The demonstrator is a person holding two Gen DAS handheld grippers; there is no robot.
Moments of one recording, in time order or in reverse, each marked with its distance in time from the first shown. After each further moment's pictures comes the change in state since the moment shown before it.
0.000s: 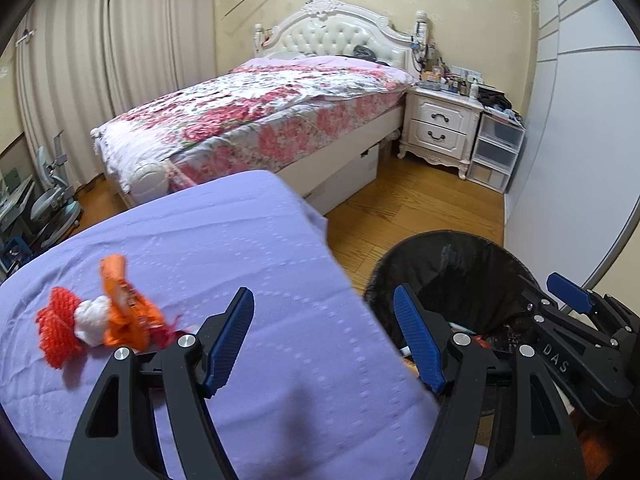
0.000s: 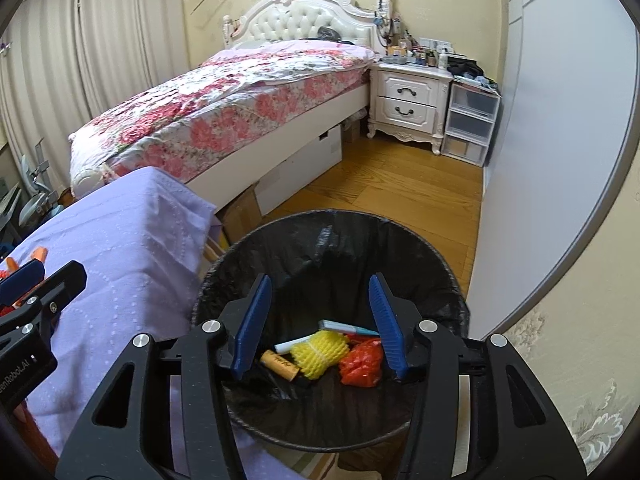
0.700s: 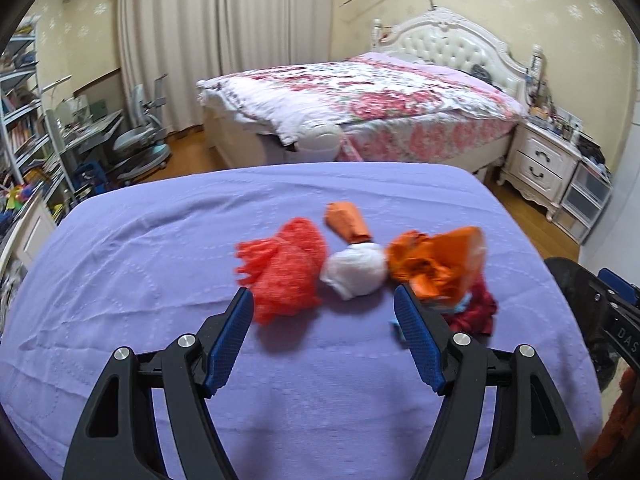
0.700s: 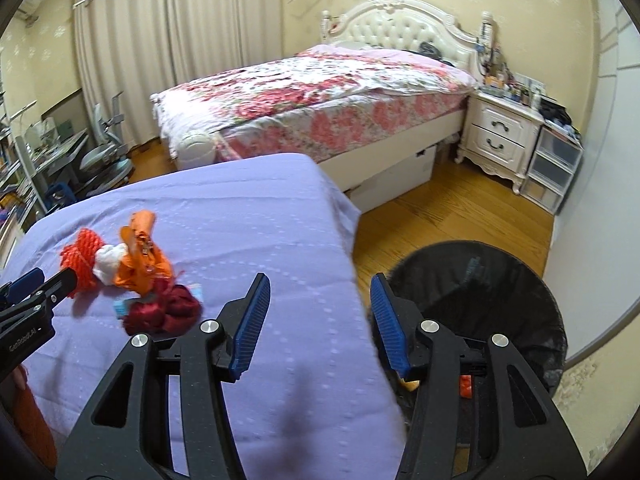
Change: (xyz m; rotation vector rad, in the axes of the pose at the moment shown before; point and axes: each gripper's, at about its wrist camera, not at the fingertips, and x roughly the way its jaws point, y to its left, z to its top) left arm -0.047 0.168 -0.044 -0.258 0.021 0.267; right arm -0.030 0.143 0.001 -0.224 -0.007 0.224
